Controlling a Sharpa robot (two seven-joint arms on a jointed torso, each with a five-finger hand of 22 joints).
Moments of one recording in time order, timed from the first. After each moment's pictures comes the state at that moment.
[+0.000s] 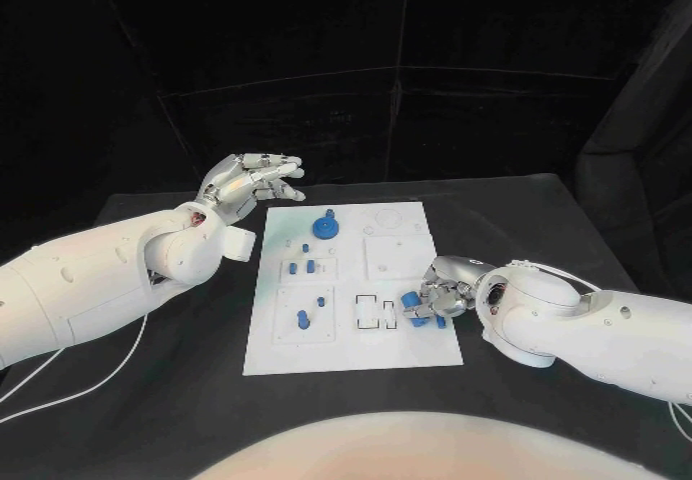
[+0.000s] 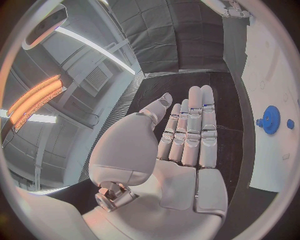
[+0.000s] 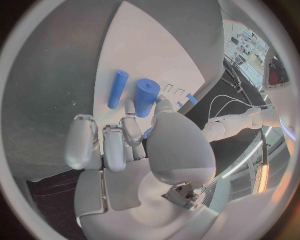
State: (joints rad) left arm 1.13 -0.78 -0.03 1.32 -0.02 -0.05 0.49; left_hand 1.25 0.01 0.28 -0.15 0.09 1.00 0.20 0.13 0.07 1.04 0.14 0.24 0.07 1.16 0.06 0.57 0.22 0.18 1.13 0.15 0.32 0.32; right arm 0.97 -0.95 -0.04 1.78 -1.46 -0.21 -0.57; right_hand 1.23 -0.05 -0.15 0.27 0.38 0.97 0.09 0.37 0.21 1.36 0.02 1.26 1.19 1.46 -0.06 1.44 1.31 0.08 1.45 0.04 1.34 1.17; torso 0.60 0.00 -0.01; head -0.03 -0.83
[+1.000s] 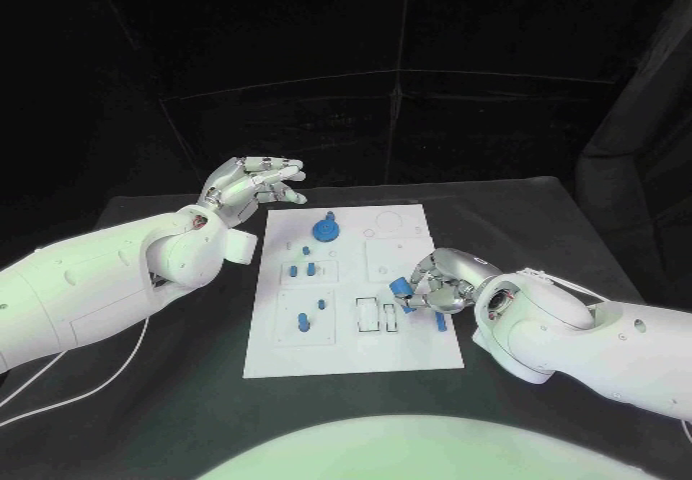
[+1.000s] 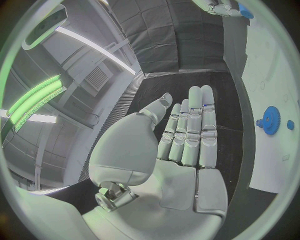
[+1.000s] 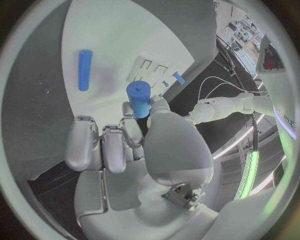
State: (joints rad) left arm 1.13 -0.77 -0.04 1.32 -0.02 -0.05 0.49; left_hand 1.25 0.01 0.28 -0.15 0.09 1.00 0.20 0.13 0.07 1.04 0.14 0.24 0.07 1.16 0.06 0.57 0.22 0.18 1.13 0.15 0.32 0.32; right arm 0.96 -0.98 -0.04 1.87 -1.44 -0.44 -0.53; right_hand 1.29 -0.01 -0.16 0.28 0.61 0.96 0.09 0.40 0.24 1.37 0.01 1.26 1.22 1.47 -0.06 1.45 1.31 0.08 1.45 0.04 1.35 1.20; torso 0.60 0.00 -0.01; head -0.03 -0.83
